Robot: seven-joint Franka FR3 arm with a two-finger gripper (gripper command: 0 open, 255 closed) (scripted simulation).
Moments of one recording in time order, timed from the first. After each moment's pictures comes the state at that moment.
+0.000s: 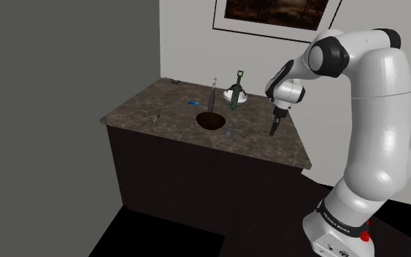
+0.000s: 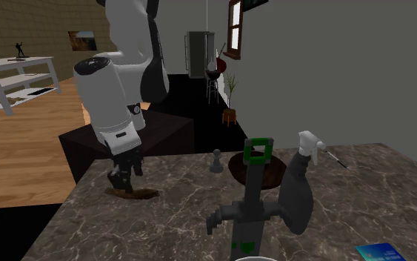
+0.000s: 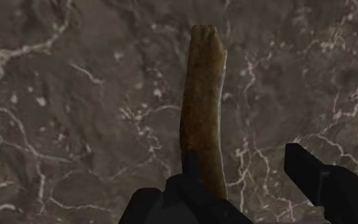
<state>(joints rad) -0.21 0.51 -0.58 -2.03 0.49 2.29 -1.43</state>
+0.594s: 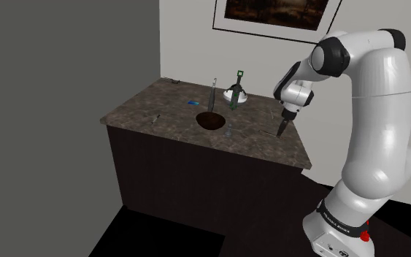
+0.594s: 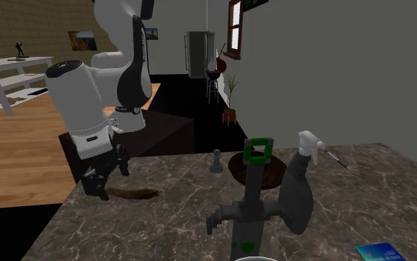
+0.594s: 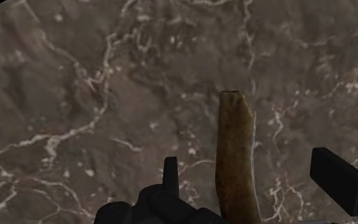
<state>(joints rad) -0.27 0.51 -0.61 -2.06 0.55 2.35 -1.44</state>
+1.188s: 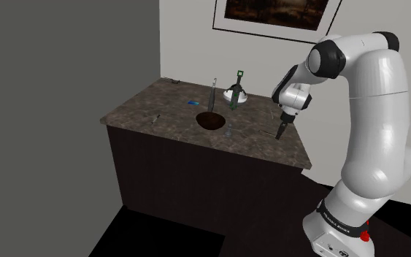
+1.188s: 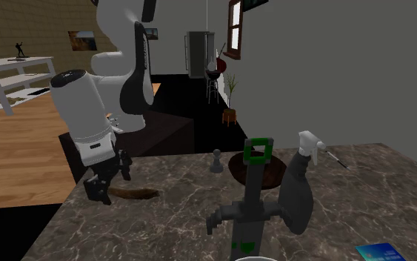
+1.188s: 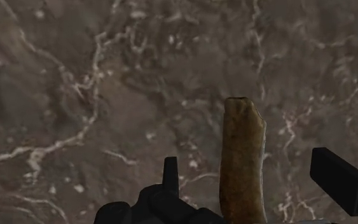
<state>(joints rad) -0.28 0.54 -0.58 -2.07 0.58 2.38 -1.46</state>
